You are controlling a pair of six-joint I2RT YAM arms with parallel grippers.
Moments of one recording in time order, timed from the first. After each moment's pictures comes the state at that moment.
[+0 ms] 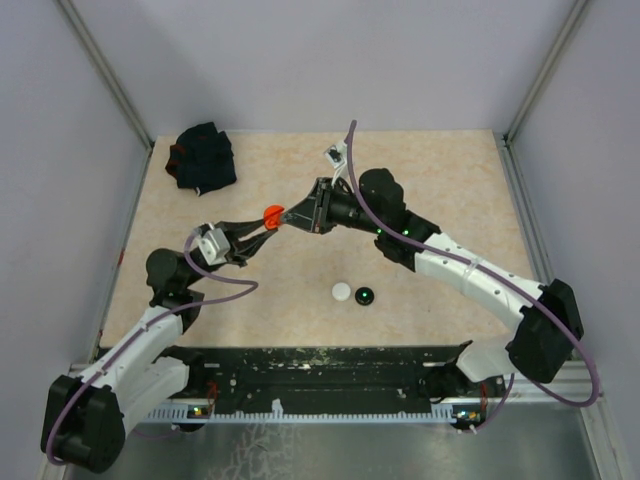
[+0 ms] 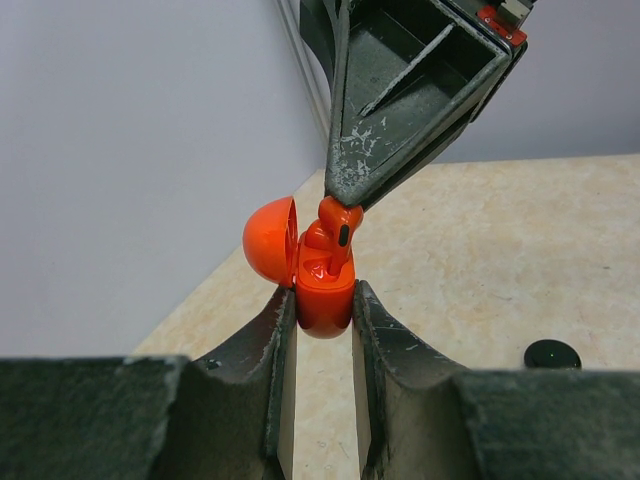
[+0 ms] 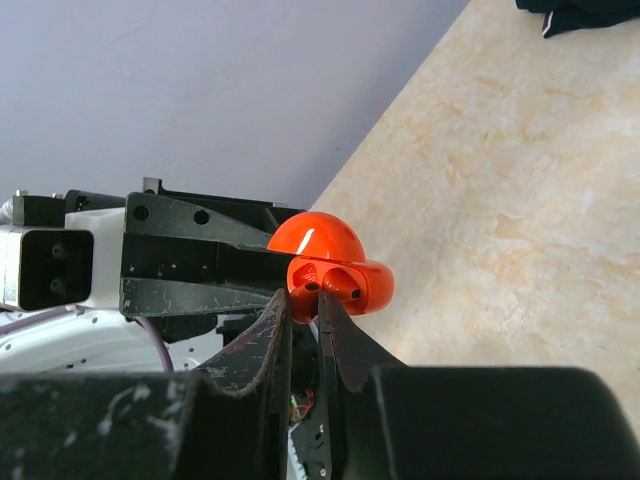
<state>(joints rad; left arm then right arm) -0.32 0.89 0.38 0.94 0.75 0.05 0.79 1.36 1.15 0.12 -0.40 0.73</state>
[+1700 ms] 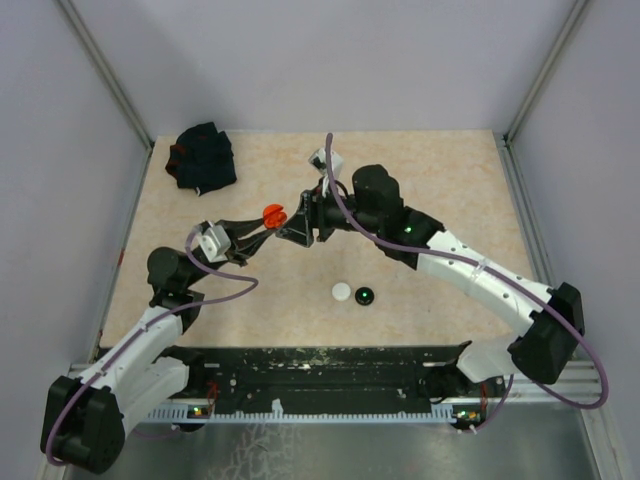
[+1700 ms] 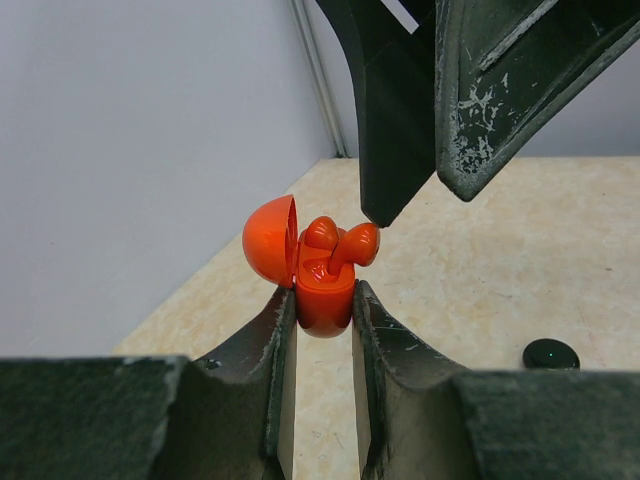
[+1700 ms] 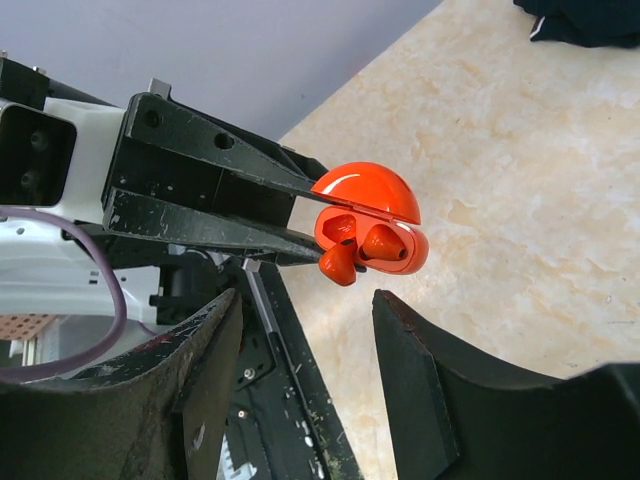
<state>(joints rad) -0.32 0.88 0.38 0.89 0.72 0.06 0.83 1.35 1.25 -0.10 -0.42 0.42</state>
